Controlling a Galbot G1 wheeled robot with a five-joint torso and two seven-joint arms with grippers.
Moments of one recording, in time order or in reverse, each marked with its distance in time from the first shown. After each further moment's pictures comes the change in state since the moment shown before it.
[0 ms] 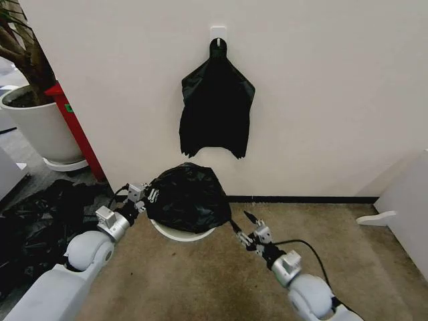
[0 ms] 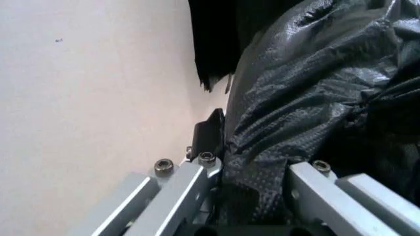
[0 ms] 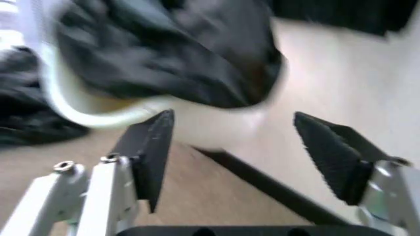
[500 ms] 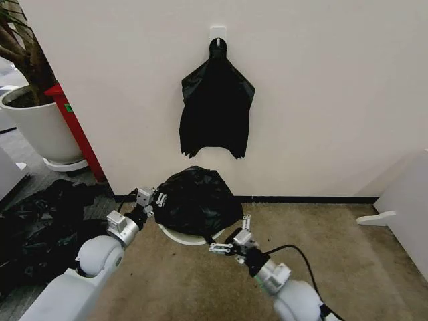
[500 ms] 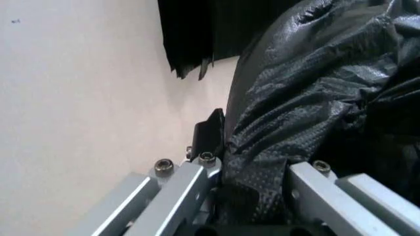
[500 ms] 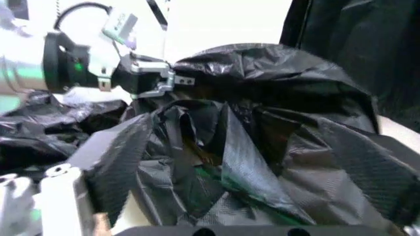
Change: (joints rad) left arm 0.002 -0.045 0.051 -0.001 0.061 0.008 -0.023; right arm 0.035 0.082 -0.178 0.143 -0.172 -0.096 0.211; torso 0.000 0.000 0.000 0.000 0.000
